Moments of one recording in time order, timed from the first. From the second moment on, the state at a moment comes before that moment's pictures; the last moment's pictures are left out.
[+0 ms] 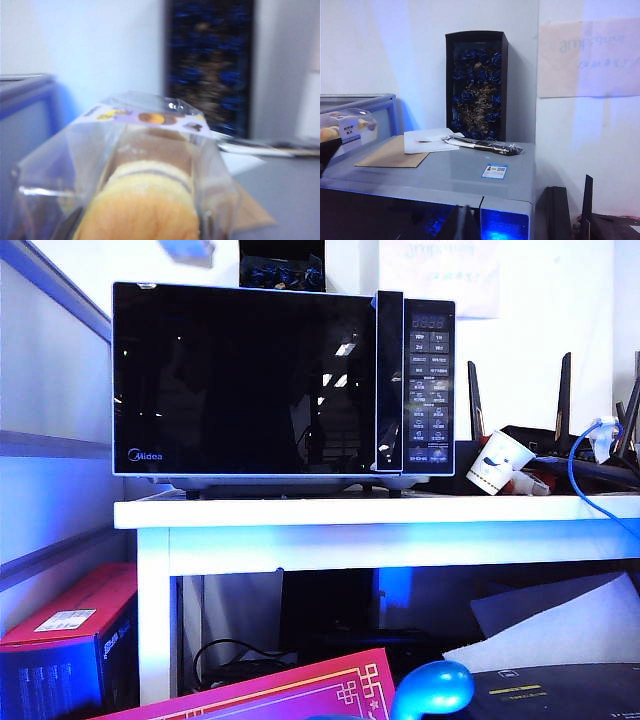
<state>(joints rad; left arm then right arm) -0.35 1.78 1.73 0.28 -0.35 0.12 0.19 1.06 1.27 0.07 -0.18 0.08</state>
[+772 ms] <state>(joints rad) -0.35 1.50 1.72 -0.02 -0.01 0.07 0.19 1.10 1.27 0.03 -0.22 0.08</state>
